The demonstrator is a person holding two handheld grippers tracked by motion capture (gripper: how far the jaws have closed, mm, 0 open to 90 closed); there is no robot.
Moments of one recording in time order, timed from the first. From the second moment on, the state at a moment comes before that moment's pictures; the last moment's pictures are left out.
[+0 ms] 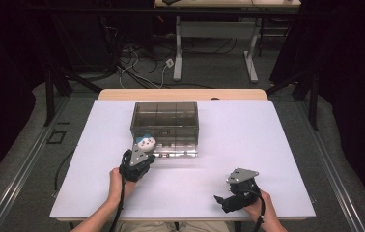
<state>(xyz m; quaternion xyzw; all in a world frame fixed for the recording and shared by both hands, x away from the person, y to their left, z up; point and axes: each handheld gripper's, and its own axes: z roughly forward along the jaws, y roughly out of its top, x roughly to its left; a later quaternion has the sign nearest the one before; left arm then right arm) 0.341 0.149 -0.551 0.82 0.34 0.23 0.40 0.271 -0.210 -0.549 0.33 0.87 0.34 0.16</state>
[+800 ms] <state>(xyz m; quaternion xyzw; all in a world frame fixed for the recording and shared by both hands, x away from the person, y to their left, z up) 0.357 0.150 -0.550 0.81 0.35 0.23 0.41 0.271 -0.211 -0.550 0.32 0.87 0.34 0.16</state>
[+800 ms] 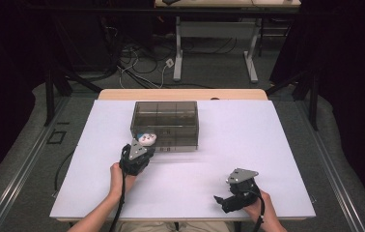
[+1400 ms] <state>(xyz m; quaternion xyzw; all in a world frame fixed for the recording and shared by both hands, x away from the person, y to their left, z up) 0.363 0.153 -0.549 0.80 0.36 0.24 0.41 0.272 -0.211 -0.550 0.32 0.87 0.34 0.16</state>
